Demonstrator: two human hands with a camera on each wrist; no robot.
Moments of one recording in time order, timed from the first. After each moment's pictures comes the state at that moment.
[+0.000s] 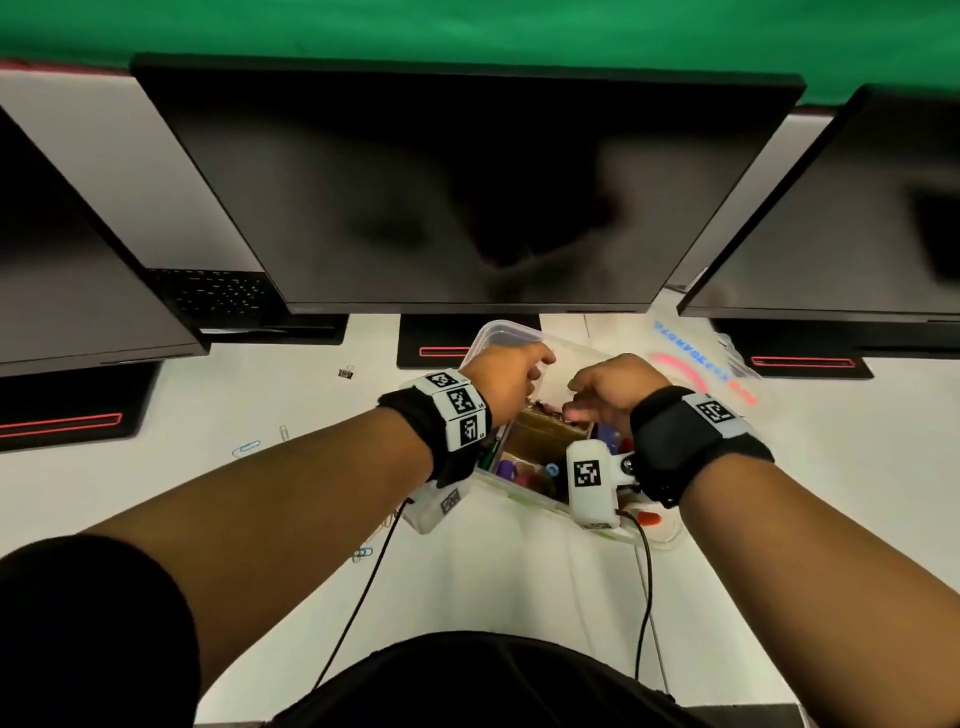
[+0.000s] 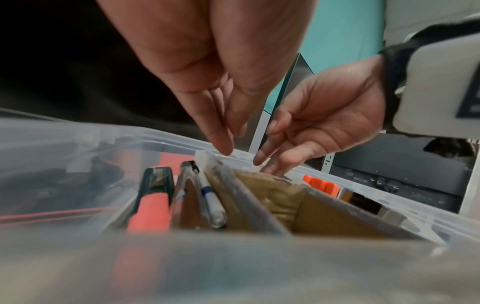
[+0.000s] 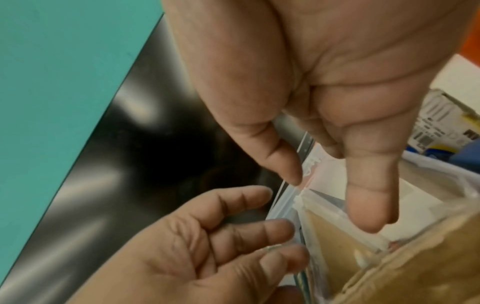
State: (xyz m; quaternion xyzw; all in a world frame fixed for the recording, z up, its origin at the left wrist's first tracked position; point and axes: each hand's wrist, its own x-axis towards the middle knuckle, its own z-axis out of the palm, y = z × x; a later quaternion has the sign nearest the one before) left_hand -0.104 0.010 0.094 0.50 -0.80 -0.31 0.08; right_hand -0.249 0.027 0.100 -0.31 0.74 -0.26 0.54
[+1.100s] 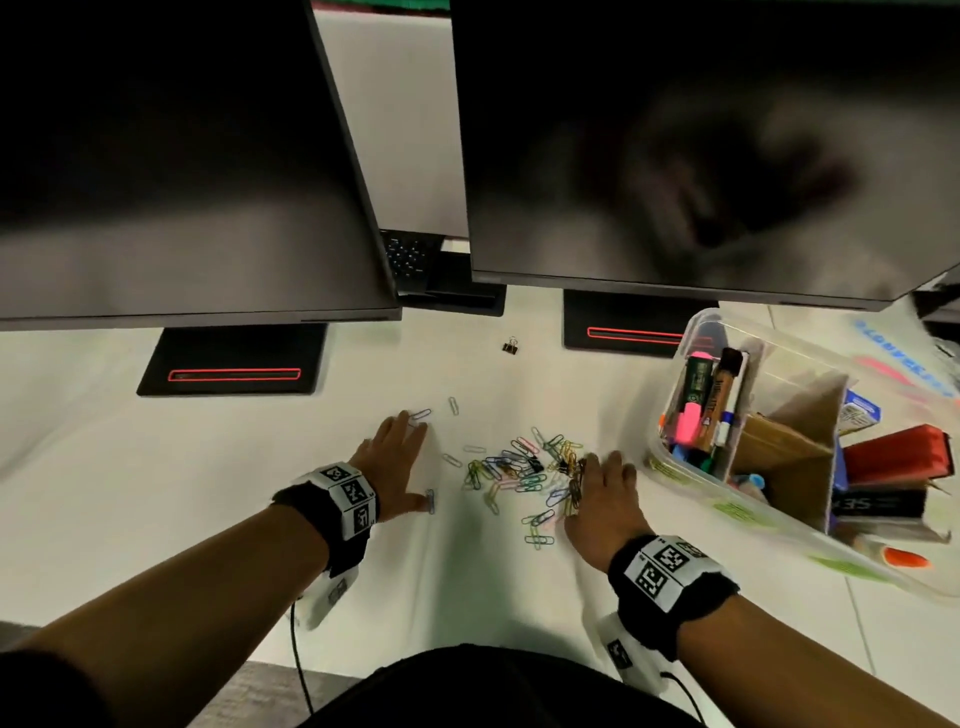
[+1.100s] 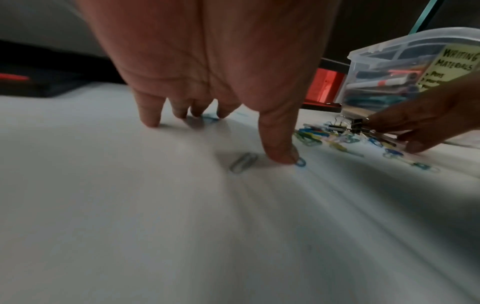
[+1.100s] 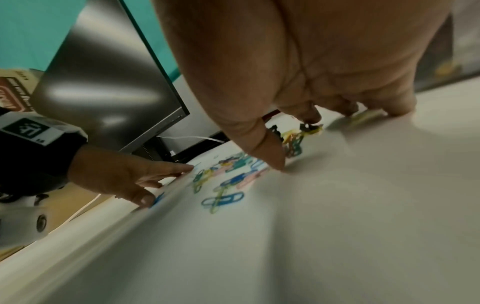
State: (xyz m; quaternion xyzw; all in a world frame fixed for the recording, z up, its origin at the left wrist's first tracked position) left_hand 0.215 0.057 -0.037 0.59 -0.74 -0.23 -0.21; right_hand -0.045 0.095 -0.042 -0.65 0.70 0.16 0.27
